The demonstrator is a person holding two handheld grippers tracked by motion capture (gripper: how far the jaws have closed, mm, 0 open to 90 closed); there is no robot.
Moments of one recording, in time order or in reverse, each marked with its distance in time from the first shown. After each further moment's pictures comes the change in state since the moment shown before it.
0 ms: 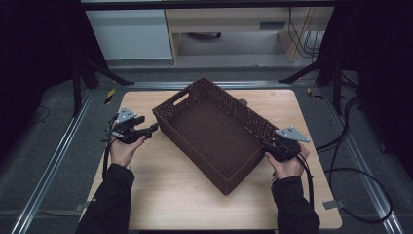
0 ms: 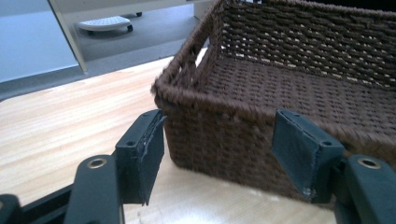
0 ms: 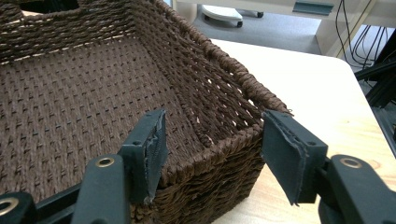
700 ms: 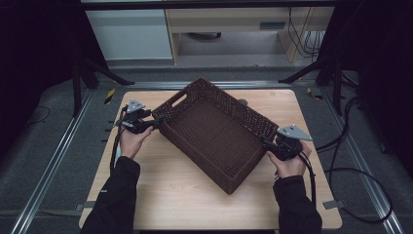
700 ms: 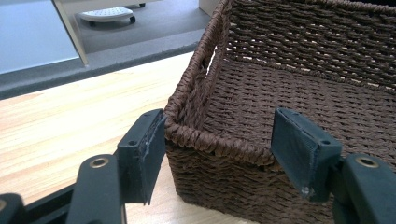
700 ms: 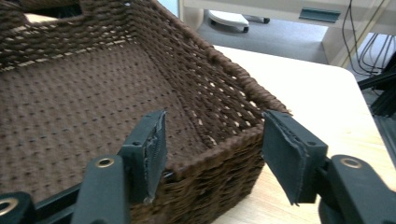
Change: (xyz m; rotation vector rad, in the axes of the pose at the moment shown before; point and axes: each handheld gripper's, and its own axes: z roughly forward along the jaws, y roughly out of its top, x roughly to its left) left arm 0.007 0.010 0.034 0.039 0.017 -0.018; right arm -0.003 0.005 -0.005 -0.017 0.032 -0.015
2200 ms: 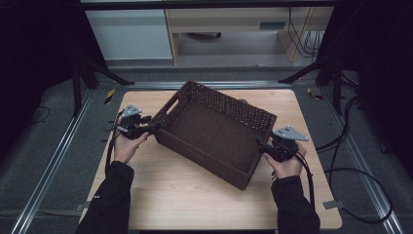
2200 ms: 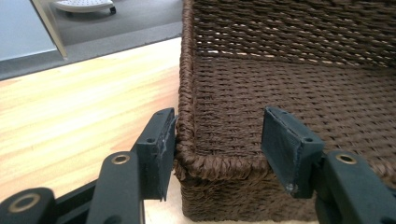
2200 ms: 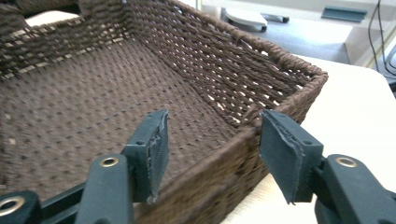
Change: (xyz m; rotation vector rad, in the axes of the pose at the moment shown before) left arm 0.000 -0.013 -0.019 0.021 -0.080 0.005; right arm 0.008 -0.002 0.003 0.002 0.069 -0.017
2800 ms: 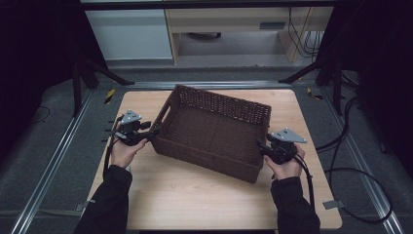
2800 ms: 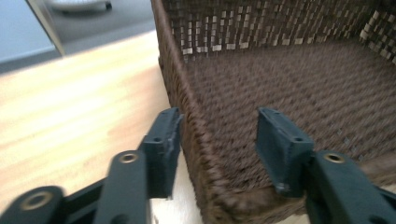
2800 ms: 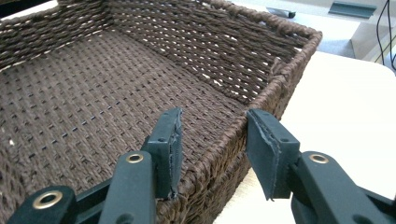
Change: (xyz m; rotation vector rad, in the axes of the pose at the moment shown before) left arm -0.011 -0.009 -0.009 0.065 -0.004 0.050; right arm 0.001 -0.005 0.001 0.030 0.013 -0.015
